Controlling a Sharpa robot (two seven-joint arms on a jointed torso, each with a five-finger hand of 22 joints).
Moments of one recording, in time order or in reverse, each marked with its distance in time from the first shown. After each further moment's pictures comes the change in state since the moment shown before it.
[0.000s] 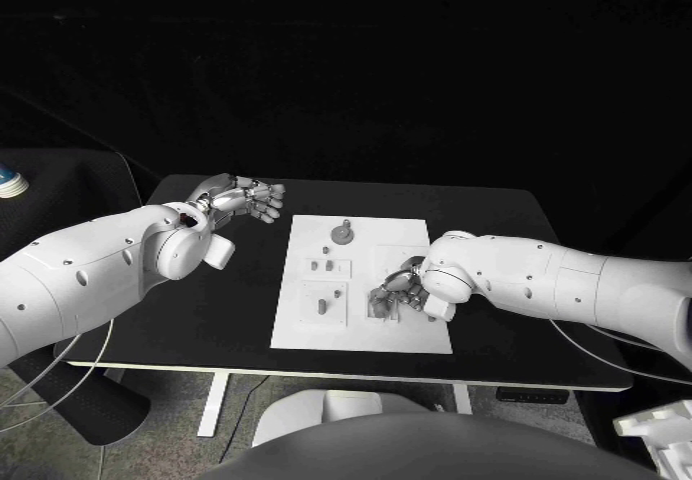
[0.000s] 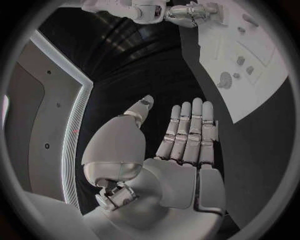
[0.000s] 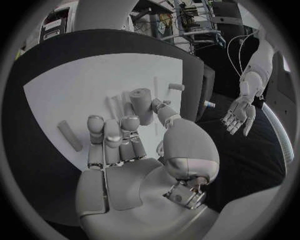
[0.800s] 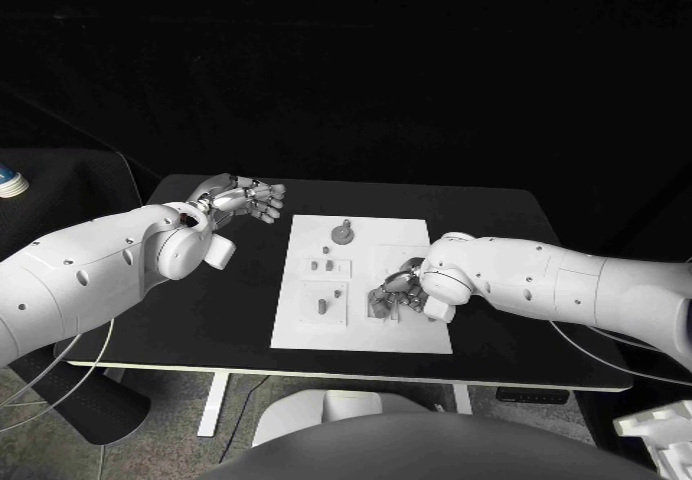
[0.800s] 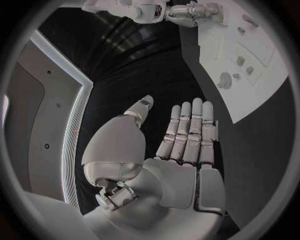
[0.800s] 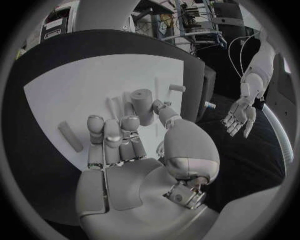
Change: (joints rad) left arm 0.000 0.001 0.000 0.000 -0.001 0.001 -0.002; left_hand -0.003 0.003 -0.002 0.002 0.000 0.000 0.000 0.000 0.000 0.000 0.000 0.000 0.000 0.000 0.000 0.000 -0.001 0.000 0.000 0.000 0.000 0.000; right arm -0.002 0.001 -0.003 0.008 -0.010 -0.009 -0.005; right_hand -0.032 -0.021 -0.015 0.013 0.000 0.000 0.000 0.003 0.003 -0.001 0.002 0.000 0.000 -0.001 0.002 0.000 0.000 -0.004 -0.004 0.003 0.000 0.000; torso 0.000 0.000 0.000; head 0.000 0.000
